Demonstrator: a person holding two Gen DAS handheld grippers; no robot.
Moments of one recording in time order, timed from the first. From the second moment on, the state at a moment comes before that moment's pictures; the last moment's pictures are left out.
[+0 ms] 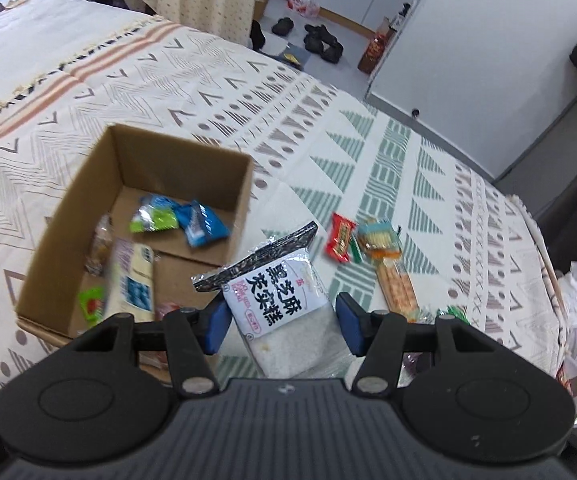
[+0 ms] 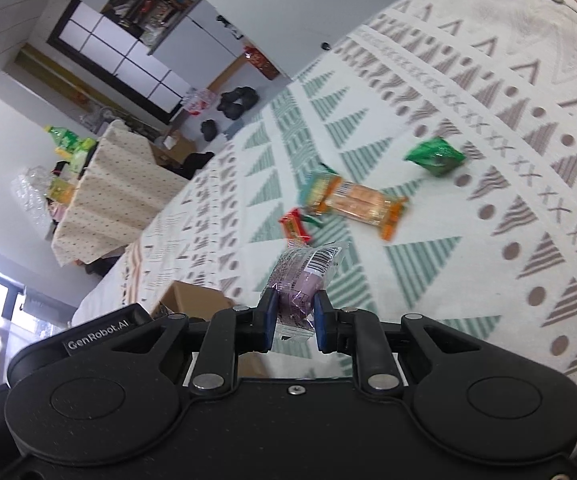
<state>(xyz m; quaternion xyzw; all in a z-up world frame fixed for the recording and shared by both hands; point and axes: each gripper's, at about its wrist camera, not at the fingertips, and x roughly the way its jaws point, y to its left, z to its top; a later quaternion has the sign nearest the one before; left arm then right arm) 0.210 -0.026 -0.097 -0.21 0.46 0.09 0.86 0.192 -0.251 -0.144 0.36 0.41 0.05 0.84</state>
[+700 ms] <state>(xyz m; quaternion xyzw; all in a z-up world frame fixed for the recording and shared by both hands) 0.208 0.088 -0.086 -0.28 0.43 0.16 0.84 0.213 -0.166 -0.117 0.32 0.41 0.11 0.85</state>
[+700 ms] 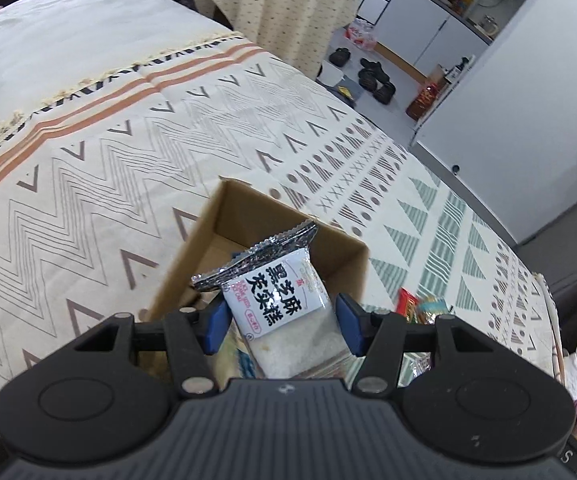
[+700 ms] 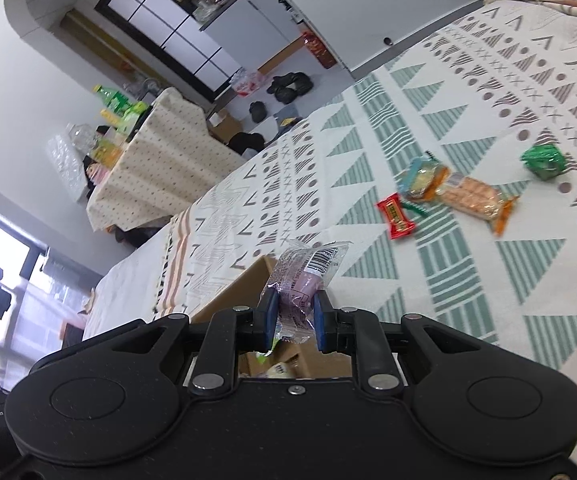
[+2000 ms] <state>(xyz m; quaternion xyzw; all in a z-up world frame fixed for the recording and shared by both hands) 0.195 0.068 -0.097 -0.26 0.46 0.16 0.84 0.200 -0.169 -0.121 0.32 0.41 0.06 0.85</state>
